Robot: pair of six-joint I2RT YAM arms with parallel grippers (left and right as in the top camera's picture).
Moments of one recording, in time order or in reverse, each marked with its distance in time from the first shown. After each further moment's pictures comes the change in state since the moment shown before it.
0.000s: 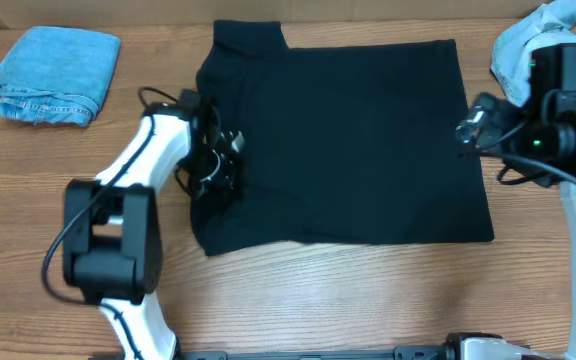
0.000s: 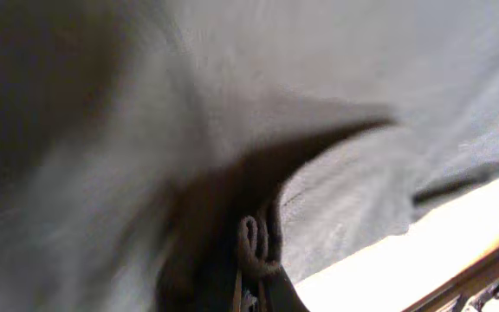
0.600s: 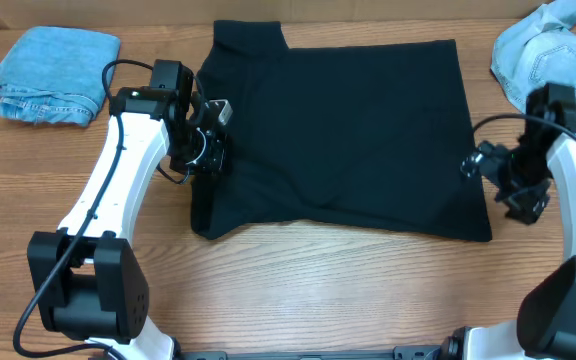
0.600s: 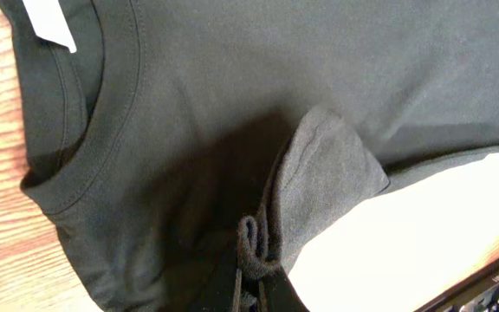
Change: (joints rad) left arm 0.013 -0.167 0.077 -0.060 -0.036 0.000; right arm -0.225 0.225 -0.357 0.081 -0.125 -0.026
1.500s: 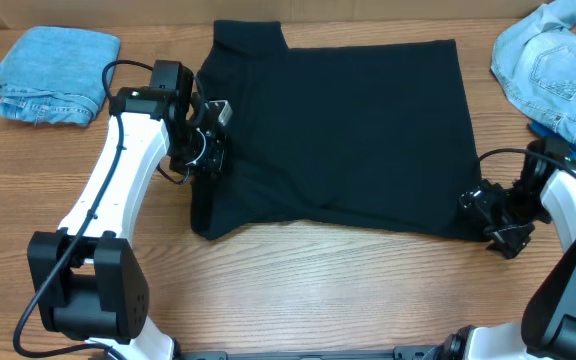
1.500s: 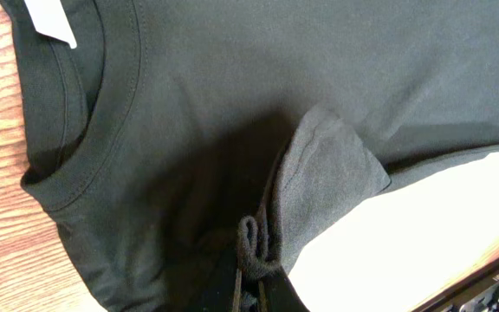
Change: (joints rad) left arm 0.000 0.000 0.000 0.000 -0.002 0.000; right arm -0.117 0.000 -0.343 0.312 -0.092 0.050
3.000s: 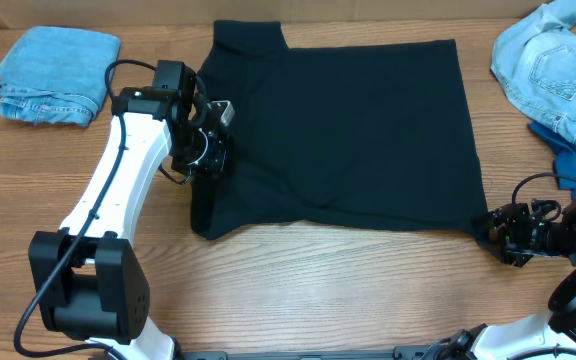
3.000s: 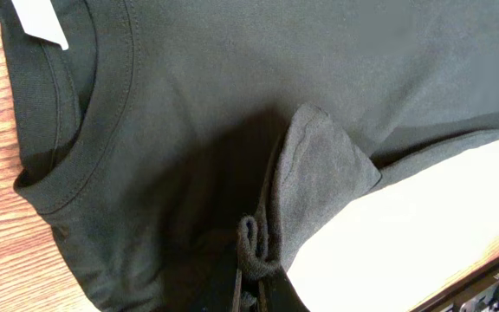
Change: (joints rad) left arm -0.011 0.000 0.000 0.001 0.000 0.000; right arm -0.343 0.133 -0.121 0.180 -0.470 -0.290
